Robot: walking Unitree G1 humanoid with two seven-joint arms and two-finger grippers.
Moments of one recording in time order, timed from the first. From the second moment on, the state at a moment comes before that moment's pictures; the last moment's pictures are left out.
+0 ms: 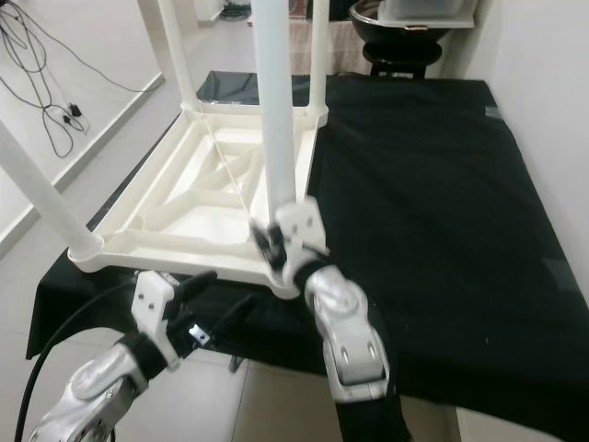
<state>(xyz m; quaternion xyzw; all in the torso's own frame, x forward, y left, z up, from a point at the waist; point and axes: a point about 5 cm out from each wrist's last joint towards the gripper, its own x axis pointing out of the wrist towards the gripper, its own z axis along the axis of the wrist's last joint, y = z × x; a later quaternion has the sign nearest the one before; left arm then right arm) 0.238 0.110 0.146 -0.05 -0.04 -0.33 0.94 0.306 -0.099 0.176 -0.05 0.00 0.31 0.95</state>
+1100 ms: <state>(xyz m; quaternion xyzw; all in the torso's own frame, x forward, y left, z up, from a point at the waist) 0.237 0.105 0.144 -0.05 -0.04 -0.33 0.94 0.348 -0.134 0.229 -0.08 -0.02 0.61 0.79</state>
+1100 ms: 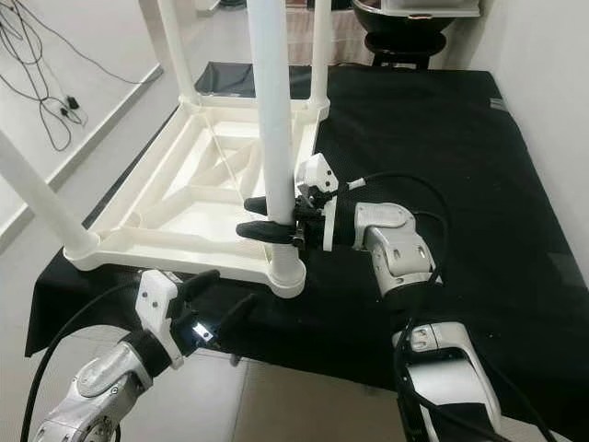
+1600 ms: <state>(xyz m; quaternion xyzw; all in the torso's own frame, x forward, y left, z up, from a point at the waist) 0.237 0.113 0.142 -0.04 -0.03 -0.32 0.94 0.310 -0.113 0.189 -0.03 -0.04 0.20 0.98</state>
